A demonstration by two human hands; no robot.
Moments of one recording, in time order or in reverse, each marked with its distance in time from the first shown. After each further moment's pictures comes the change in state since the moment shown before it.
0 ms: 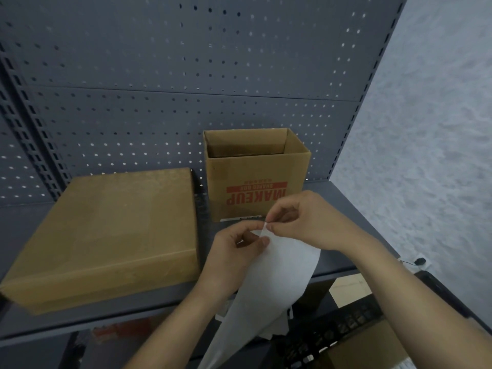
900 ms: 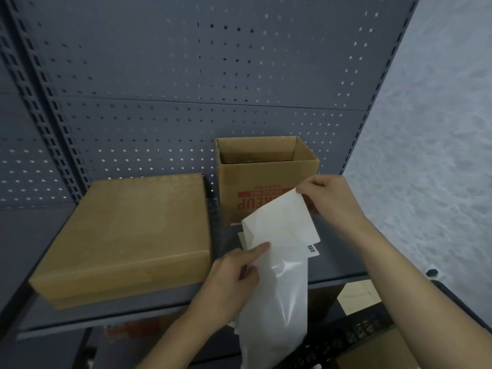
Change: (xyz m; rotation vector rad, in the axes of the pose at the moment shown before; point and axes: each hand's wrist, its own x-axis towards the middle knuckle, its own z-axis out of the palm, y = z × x) left_hand -0.031 -0.014 -0.026 0.507 -0.094 0.051; right_hand 0.016 -0.007 -0.011 0.349 0.460 0.246
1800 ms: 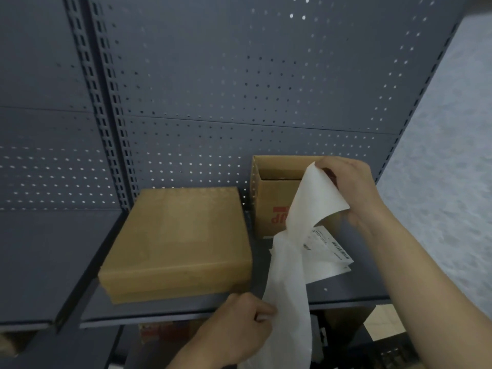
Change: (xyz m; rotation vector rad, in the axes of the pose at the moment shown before) left_hand -0.042 0.007 -0.043 0.266 -0.278 -0.243; right_hand -0.004 -0.077 0.035 0.303 0.082 -0.024
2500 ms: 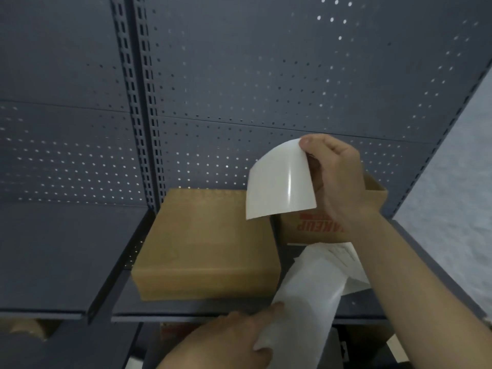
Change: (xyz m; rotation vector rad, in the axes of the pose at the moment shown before) left_hand -0.033 -0.022 -0.029 0.295 -0.133 0.017; right_hand -0.011 -0.017 0.074 0.084 -0.208 -0.291
